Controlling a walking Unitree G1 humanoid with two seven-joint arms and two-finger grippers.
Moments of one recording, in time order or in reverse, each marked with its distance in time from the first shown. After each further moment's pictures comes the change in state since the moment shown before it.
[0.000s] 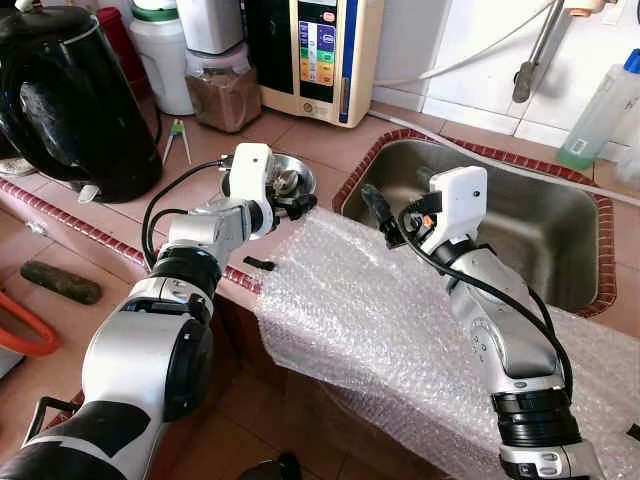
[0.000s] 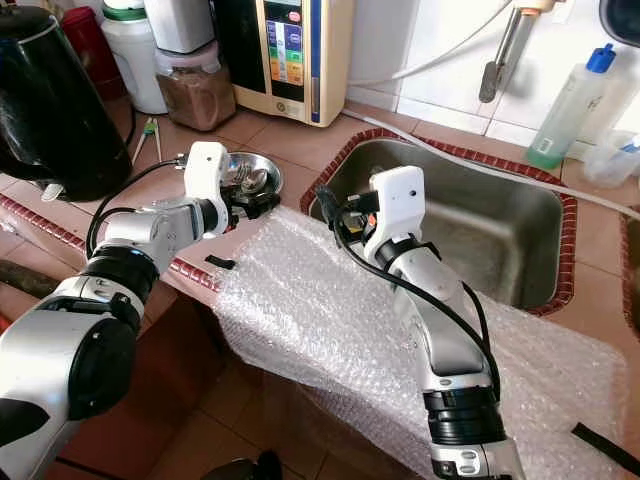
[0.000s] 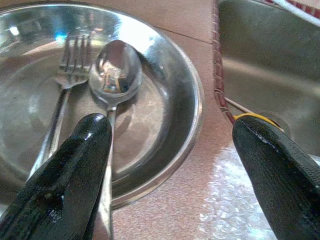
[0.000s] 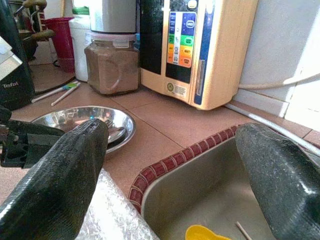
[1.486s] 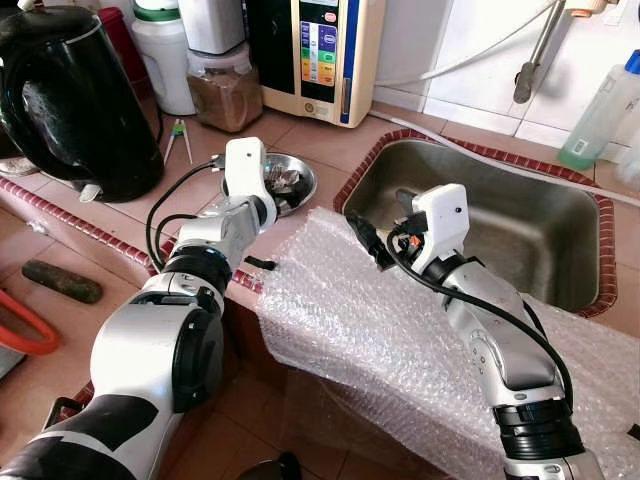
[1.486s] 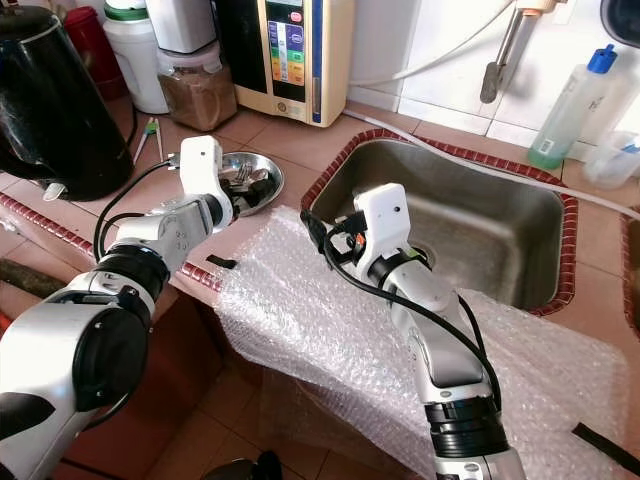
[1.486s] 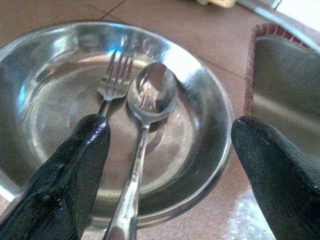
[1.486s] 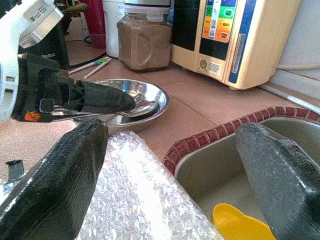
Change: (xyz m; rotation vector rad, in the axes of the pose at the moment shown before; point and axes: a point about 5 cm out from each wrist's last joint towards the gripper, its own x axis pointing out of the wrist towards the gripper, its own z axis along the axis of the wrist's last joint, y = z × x) left arm 0.006 0.001 0.001 -0.126 -0.082 0.178; right arm -0.008 0.011 -0.015 0.008 0.086 0.120
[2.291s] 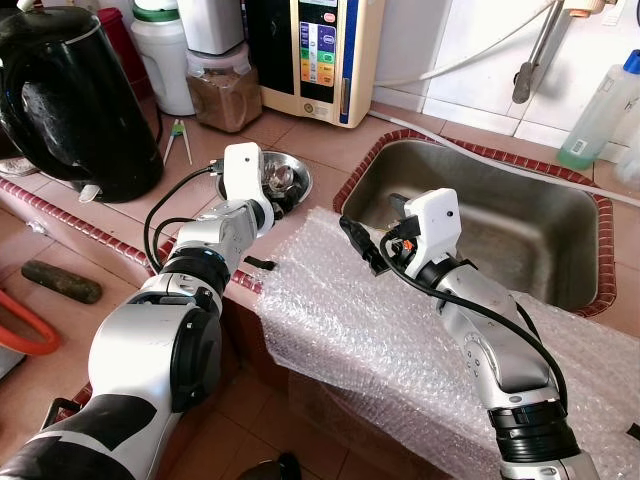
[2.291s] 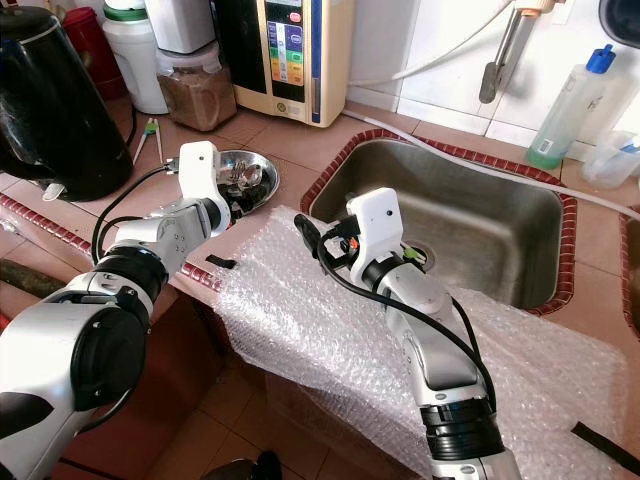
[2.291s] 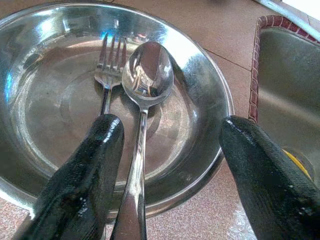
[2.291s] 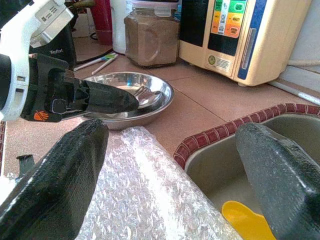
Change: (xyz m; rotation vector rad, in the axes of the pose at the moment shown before) left arm 0.000 0.002 -0.004 -0.003 0.014 0.001; right arm 0.001 0.007 -0.003 0.005 0.013 0.022
